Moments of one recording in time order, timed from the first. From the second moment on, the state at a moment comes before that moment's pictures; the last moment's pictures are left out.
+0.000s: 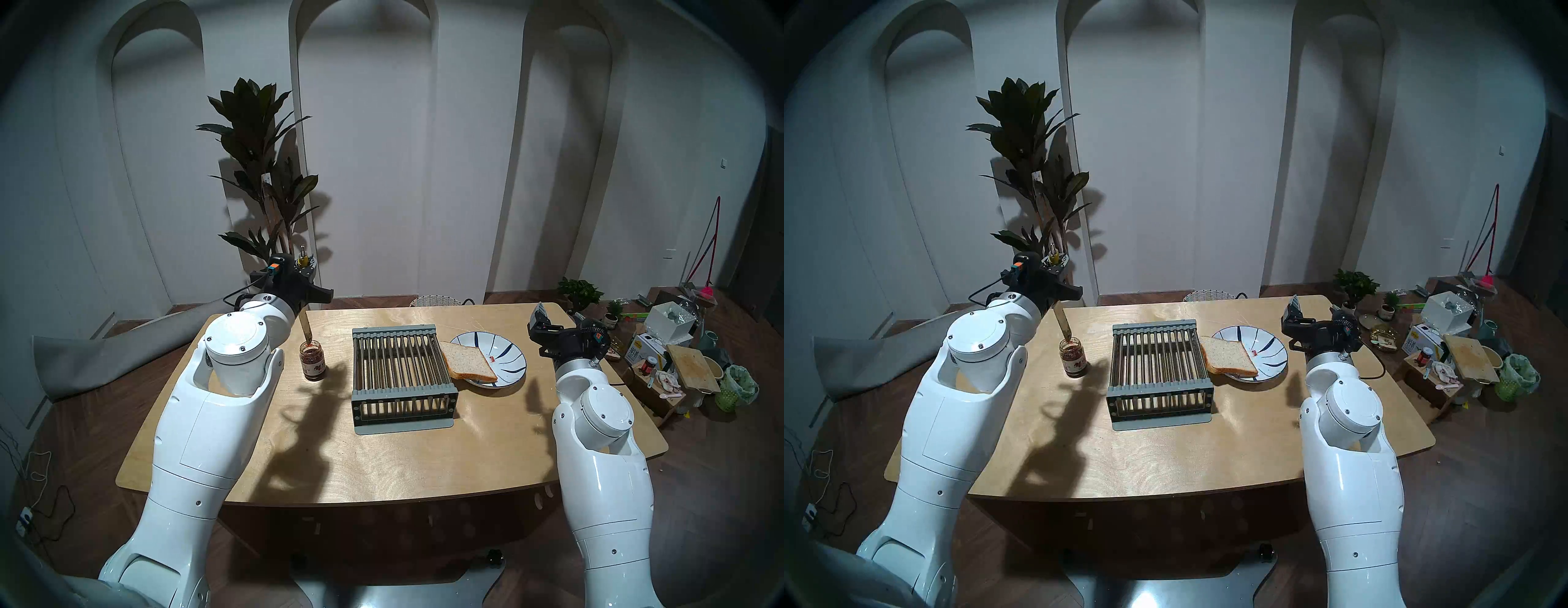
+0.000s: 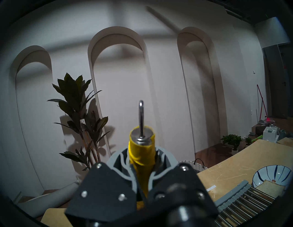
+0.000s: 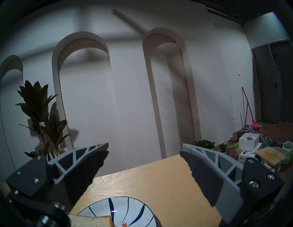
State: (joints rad) left arm 1.35 -1.28 -1.44 -1.78 -0.13 0.30 -0.03; right arm -1.60 -1.49 1.72 -1.78 0.25 0.07 -0.08
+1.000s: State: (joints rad) left arm 1.34 -1.29 -1.40 -1.69 -0.10 0.30 -0.06; right arm -1.61 -1.49 1.72 -1.79 0.24 0.07 -0.10
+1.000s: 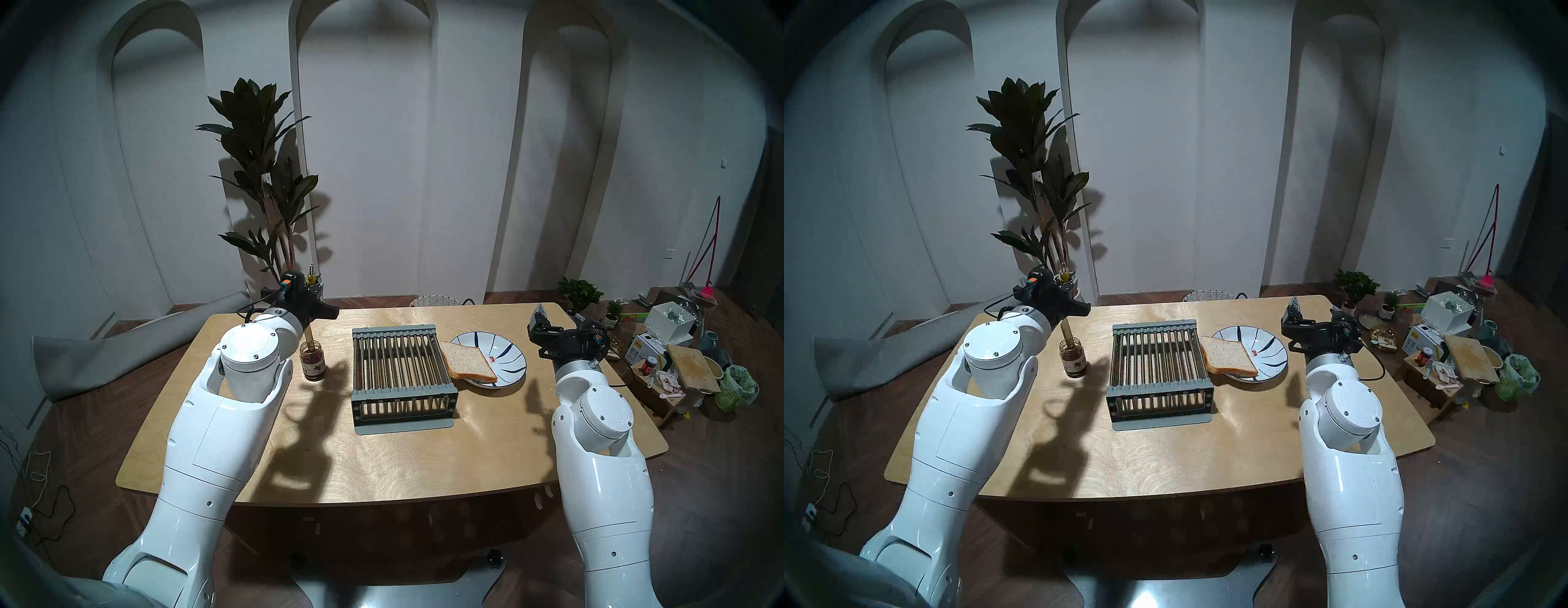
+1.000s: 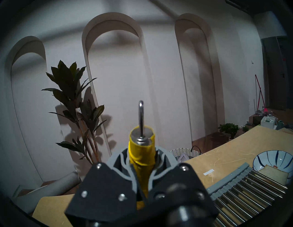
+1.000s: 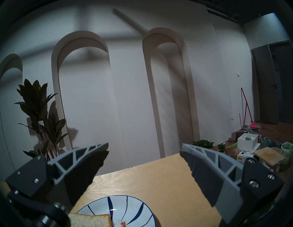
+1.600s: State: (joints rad) left arm 1.28 -1.27 -1.33 -1.64 -0.06 0.39 -0.11; right arm -1.62 -1.50 1.74 -1.80 0.26 0.07 -0.10
